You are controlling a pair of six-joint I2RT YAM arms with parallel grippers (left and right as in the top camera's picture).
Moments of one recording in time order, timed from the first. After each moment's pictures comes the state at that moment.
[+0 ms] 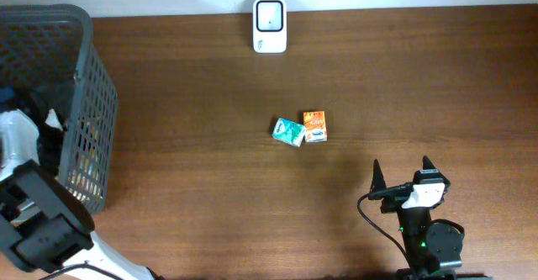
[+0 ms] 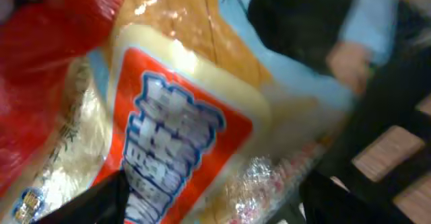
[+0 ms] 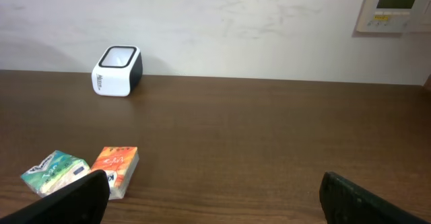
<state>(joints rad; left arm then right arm) 0.60 1.99 1.50 -1.02 0.07 -0.05 0.06 0.01 0.01 -0.08 0.03 -0.01</state>
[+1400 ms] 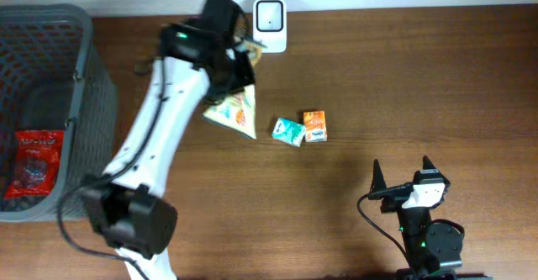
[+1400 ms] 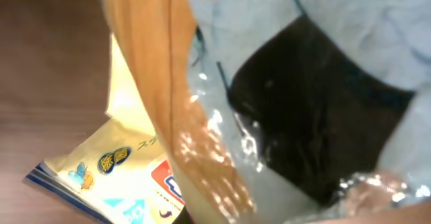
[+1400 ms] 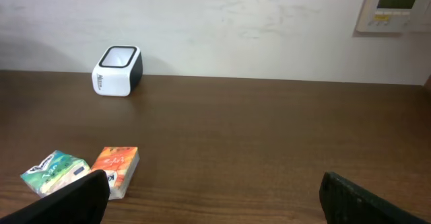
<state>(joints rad) -0.36 1.96 1.98 -1.24 0.11 -0.60 0.06 0.01 0.01 -0.08 0.03 -0.01</state>
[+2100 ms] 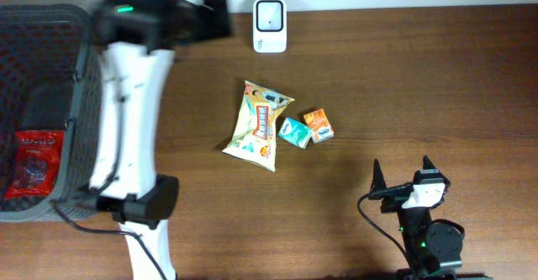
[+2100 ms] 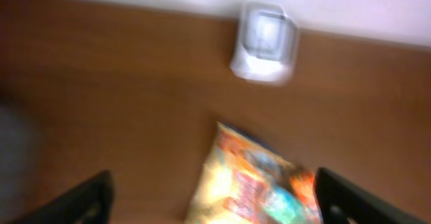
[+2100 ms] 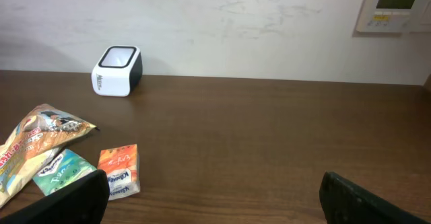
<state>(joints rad) -0.22 2.13 2.82 -1.57 -0.09 -0.33 0.06 0.01 0.01 -0.08 0.03 -0.01</state>
